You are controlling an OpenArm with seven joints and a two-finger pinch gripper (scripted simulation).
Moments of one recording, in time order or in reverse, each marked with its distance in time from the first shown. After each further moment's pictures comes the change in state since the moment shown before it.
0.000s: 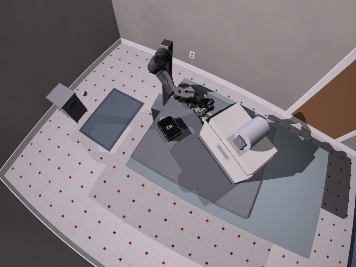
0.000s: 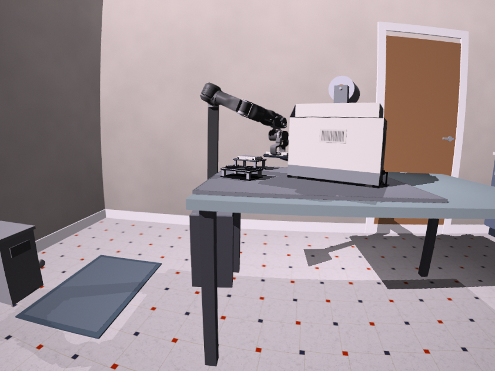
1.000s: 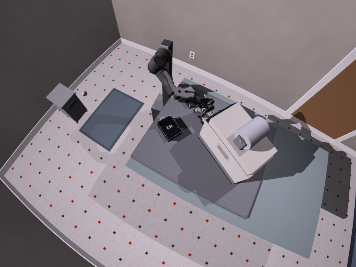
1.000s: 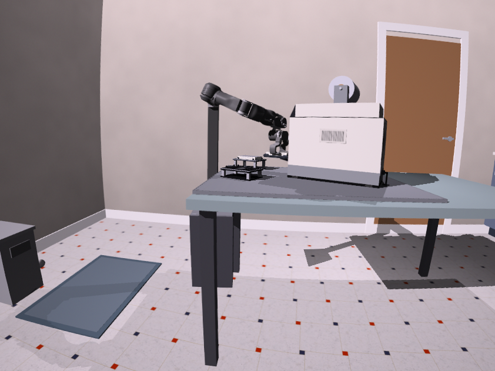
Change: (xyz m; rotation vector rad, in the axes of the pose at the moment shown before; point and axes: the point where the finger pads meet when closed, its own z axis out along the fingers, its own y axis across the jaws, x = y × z) arm 0.000 0.000 0.000 -0.001 0.000 -0.002
